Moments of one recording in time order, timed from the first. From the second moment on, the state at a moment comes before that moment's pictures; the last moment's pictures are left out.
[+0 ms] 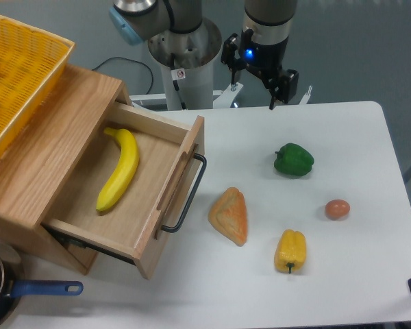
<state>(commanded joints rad) 2.68 -1.58 -1.53 -1.64 1.55 1.32</state>
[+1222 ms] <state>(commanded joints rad) 2.68 -1.70 -1.52 -1.46 1.54 0.90</state>
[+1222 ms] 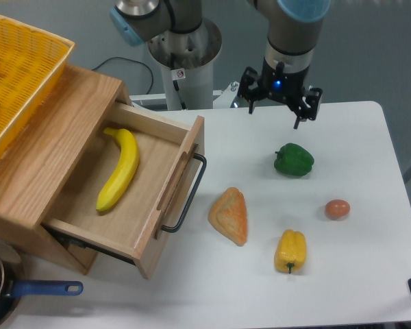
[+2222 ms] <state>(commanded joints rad) 2.55 -1.79 -1.47 -1.43 1.54 0.67</state>
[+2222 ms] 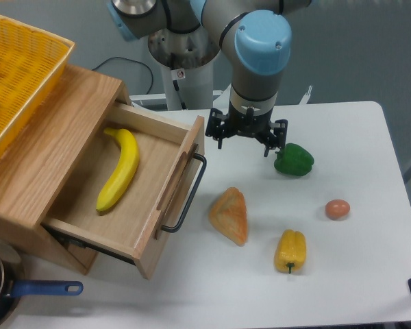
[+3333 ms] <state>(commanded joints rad) 2.50 -1.83 -1.48 -1.33 1.51 0.53</state>
